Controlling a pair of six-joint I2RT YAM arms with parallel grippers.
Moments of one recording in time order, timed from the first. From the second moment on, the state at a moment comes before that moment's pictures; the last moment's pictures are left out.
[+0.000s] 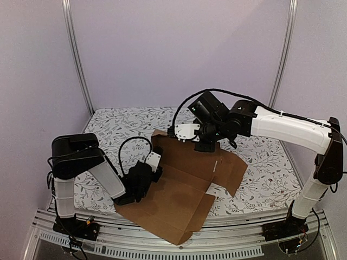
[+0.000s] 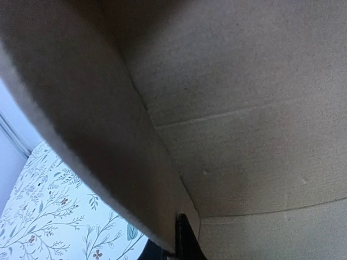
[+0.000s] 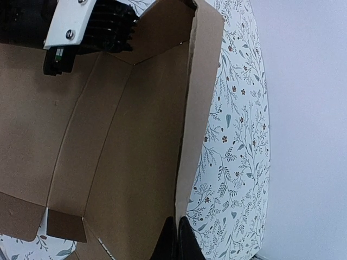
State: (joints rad) left arm -1.03 2.03 0.59 1.17 -0.85 0.18; right arm 1.01 1.72 1.58 -0.76 0.28 -0.67
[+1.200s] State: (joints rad) left arm -1.07 1.55 0.40 0.81 -0.60 0.16; right arm 1.01 1.66 1.63 -0.98 0.08 -0.61
